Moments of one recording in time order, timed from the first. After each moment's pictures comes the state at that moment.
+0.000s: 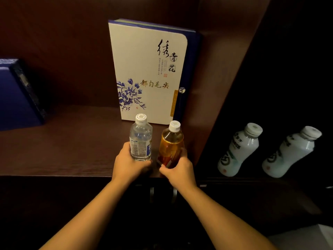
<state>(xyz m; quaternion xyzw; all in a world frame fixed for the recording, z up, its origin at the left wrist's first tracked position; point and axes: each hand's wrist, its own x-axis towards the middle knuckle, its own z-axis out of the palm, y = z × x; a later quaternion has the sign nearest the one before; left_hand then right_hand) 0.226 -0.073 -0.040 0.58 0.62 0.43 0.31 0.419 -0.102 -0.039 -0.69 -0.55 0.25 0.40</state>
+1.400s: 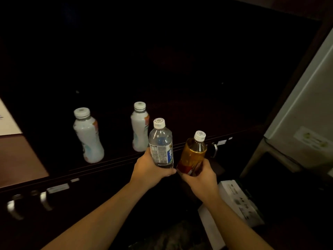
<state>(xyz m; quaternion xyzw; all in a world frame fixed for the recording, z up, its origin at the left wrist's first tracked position) 0.698 -0.240 -0.003 0.74 0.45 0.32 0.39 0.878 -0.345 -0.039 -0.73 -0.41 0.18 0.52</state>
